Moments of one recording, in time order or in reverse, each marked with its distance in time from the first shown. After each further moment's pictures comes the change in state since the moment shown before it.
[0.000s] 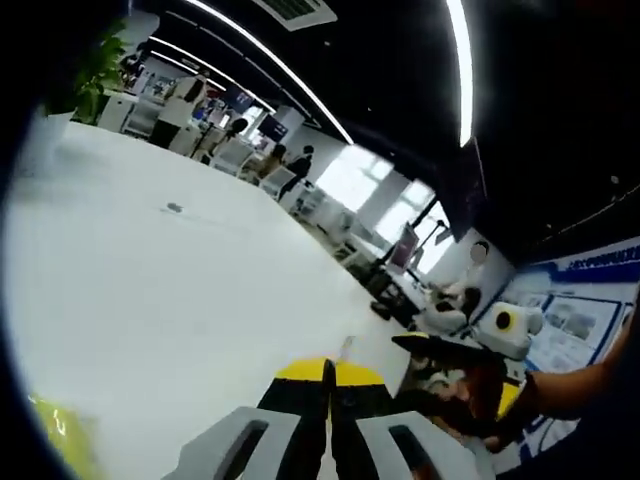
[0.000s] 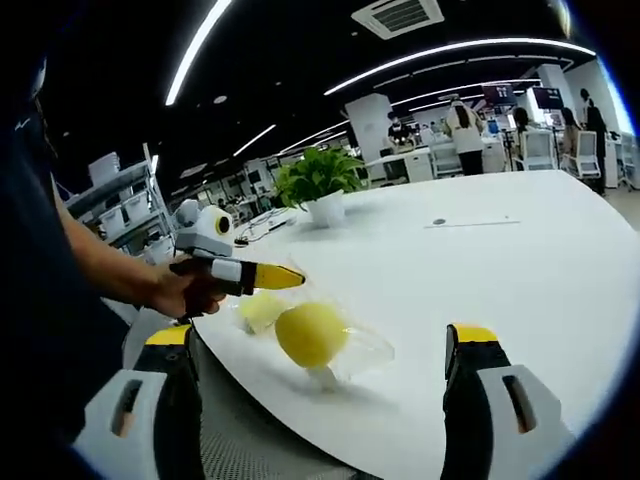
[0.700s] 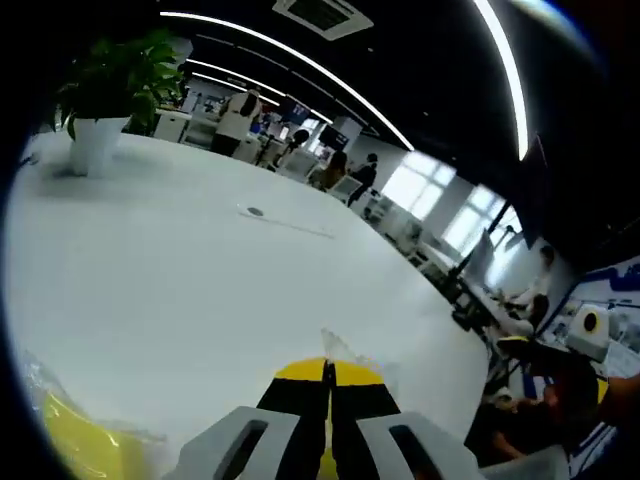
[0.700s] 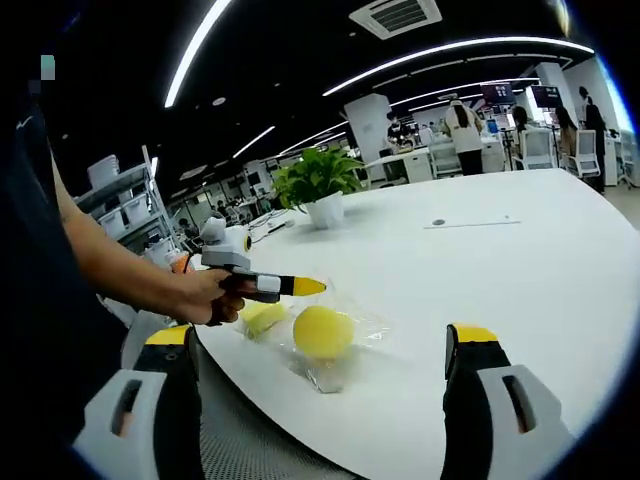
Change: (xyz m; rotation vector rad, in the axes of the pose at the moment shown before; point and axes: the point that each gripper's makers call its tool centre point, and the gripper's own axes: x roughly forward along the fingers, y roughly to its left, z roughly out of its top) left arm 0.006 0.099 -0.009 -0.035 -0.033 0.297; right arm 0.004 -0.003 0.004 0.005 -0.008 -0.002
